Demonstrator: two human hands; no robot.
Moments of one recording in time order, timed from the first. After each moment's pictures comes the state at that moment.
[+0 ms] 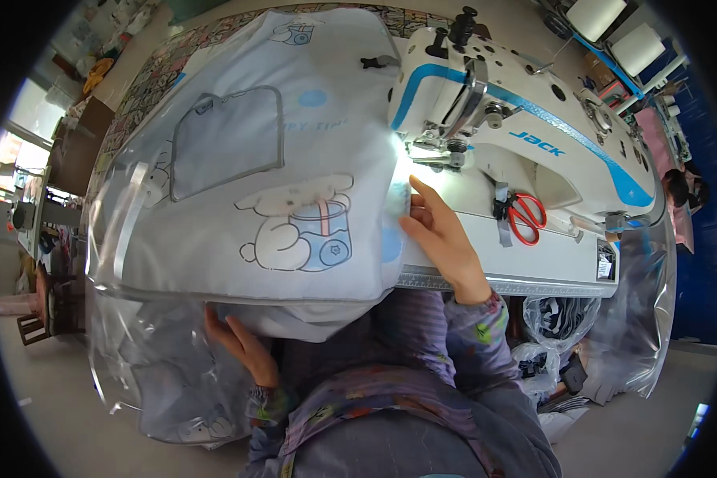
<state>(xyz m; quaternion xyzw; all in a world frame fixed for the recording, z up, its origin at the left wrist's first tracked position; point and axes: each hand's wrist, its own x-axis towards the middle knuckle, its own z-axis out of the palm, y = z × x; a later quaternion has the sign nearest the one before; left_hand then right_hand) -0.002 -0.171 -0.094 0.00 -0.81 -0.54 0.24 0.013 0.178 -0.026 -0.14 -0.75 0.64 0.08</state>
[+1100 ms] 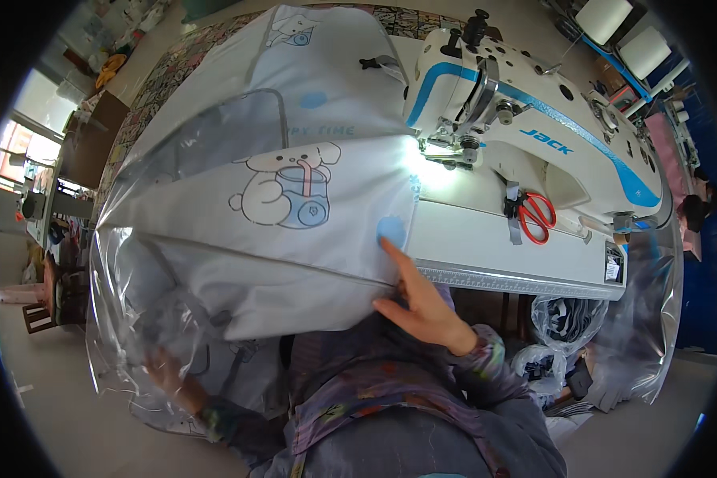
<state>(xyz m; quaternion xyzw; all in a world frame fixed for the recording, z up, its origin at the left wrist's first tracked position) -0.011 -0.462 -0.105 -0.06 -0.90 -0.04 0.44 0.073 0.113 -0.006 -0.01 -0.77 0.64 -0.01</state>
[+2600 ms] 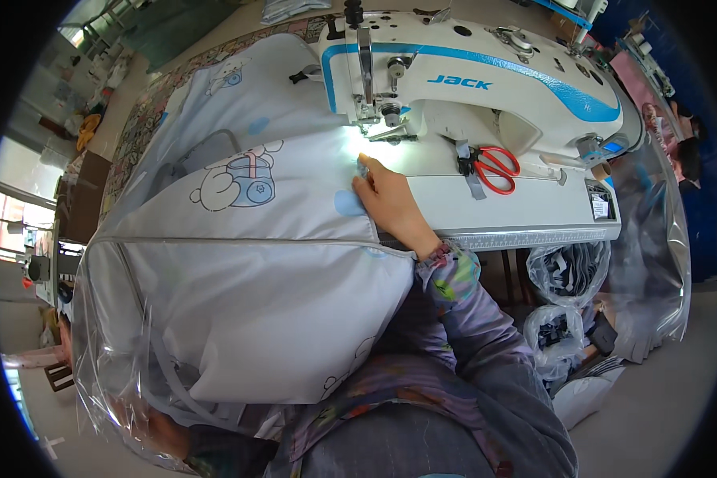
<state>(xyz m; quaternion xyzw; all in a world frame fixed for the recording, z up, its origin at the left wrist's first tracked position) 0.024 -0.395 0.048 -0.07 -0.89 -0.03 0.44 -0.010 0.165 -0.058 -0.15 -0.84 0.47 0.25</state>
